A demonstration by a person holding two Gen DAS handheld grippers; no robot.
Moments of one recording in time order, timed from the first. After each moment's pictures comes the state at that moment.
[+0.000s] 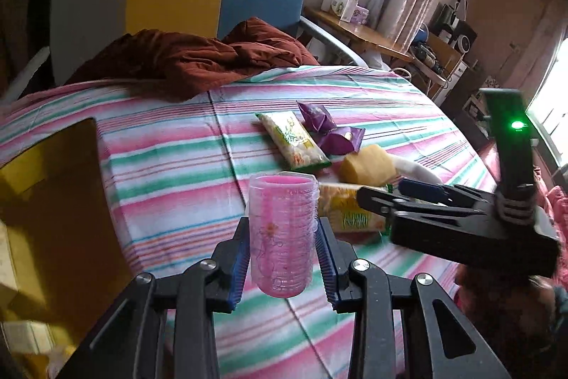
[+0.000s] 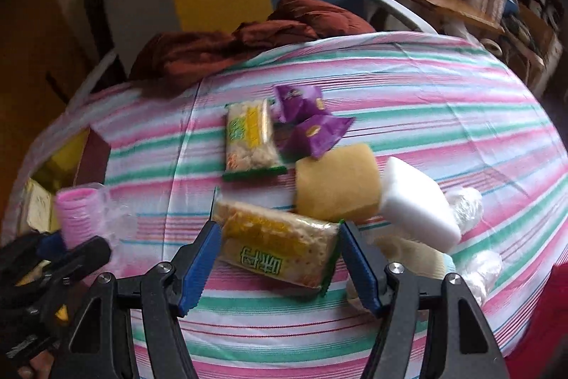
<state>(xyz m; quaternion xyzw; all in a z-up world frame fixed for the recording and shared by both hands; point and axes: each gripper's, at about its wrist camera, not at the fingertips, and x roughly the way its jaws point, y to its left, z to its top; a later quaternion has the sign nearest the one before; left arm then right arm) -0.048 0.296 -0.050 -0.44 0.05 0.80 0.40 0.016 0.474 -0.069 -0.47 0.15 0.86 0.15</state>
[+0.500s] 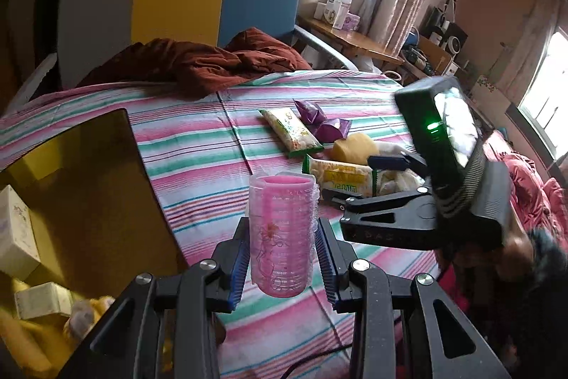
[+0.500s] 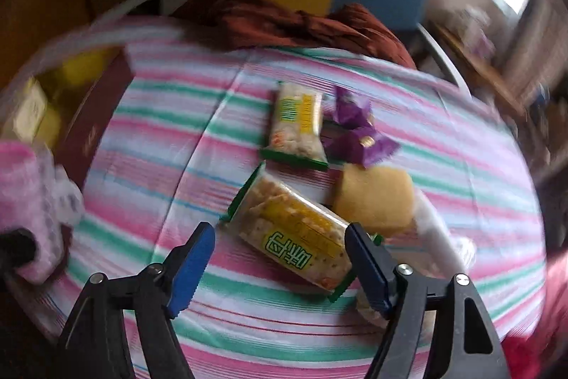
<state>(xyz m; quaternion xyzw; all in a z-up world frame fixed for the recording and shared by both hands) -0.013 0.247 -0.032 -0.42 0.06 0.81 0.41 -0.001 0.420 -0.077 -0.51 -0.04 0.85 0.10</state>
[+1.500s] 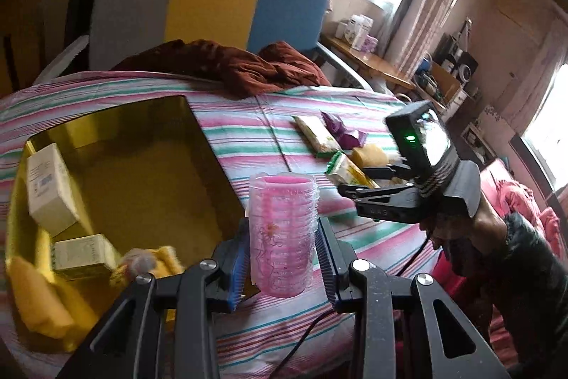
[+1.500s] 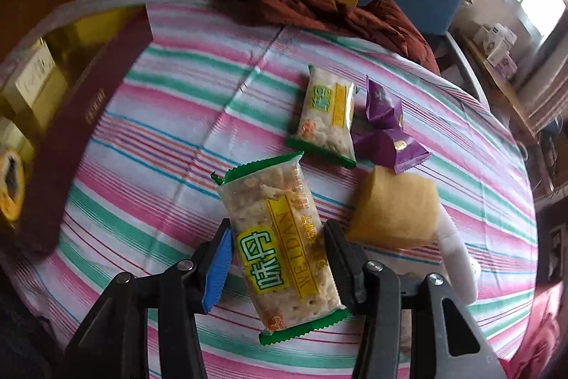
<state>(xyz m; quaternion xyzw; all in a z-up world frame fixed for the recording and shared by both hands) -0.010 0.167 -0.019 -0.41 0.00 0.83 0.38 -0.017 0.411 -0.087 -0.54 -0.05 0.84 0.07</state>
